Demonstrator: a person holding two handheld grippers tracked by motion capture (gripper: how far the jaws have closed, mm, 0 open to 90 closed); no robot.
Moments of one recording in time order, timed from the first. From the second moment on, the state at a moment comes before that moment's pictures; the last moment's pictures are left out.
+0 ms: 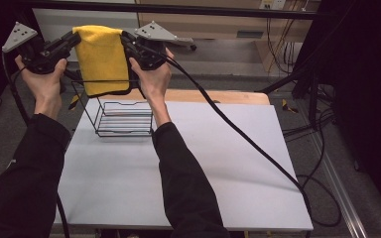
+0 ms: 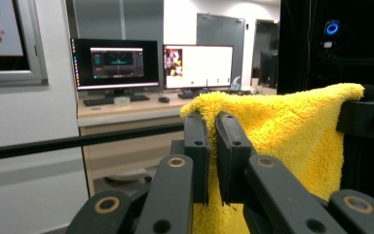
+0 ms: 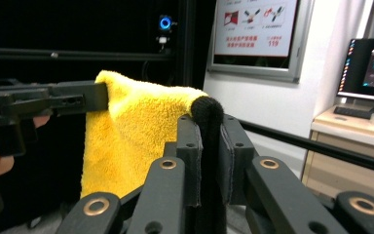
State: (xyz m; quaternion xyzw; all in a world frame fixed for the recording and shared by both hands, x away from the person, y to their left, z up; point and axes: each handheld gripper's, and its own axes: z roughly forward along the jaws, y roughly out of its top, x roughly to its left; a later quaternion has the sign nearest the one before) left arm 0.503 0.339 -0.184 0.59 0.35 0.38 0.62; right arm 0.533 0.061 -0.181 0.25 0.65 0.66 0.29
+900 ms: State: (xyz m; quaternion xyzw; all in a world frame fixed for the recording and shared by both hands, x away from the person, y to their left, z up) left arm 0.454 0.355 -0.225 0.62 0.33 0.35 0.62; right arm 0.490 0.061 -0.209 0.20 0.69 0.64 0.28
